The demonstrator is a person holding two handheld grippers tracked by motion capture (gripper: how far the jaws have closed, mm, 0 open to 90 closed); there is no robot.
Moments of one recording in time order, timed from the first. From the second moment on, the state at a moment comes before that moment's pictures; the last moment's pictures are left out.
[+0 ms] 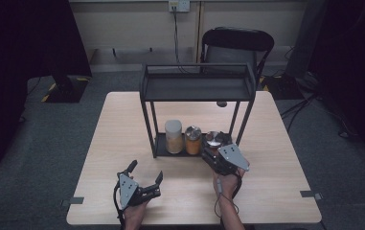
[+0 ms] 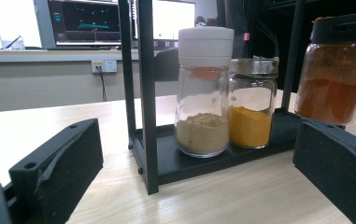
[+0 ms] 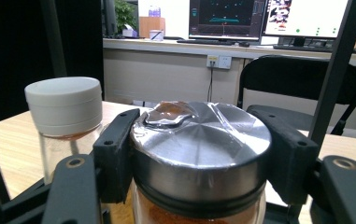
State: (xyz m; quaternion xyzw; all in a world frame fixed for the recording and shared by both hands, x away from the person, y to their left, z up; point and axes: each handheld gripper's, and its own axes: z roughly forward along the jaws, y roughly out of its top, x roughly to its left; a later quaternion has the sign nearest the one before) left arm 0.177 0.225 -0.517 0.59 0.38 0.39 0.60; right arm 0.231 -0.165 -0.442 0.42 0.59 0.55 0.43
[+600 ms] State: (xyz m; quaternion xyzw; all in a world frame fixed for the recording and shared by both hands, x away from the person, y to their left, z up) left arm 0.177 0.225 -0.517 0.59 0.37 0.39 0.60; right arm 0.246 -0.163 -0.448 0.44 0.57 0.54 0.43
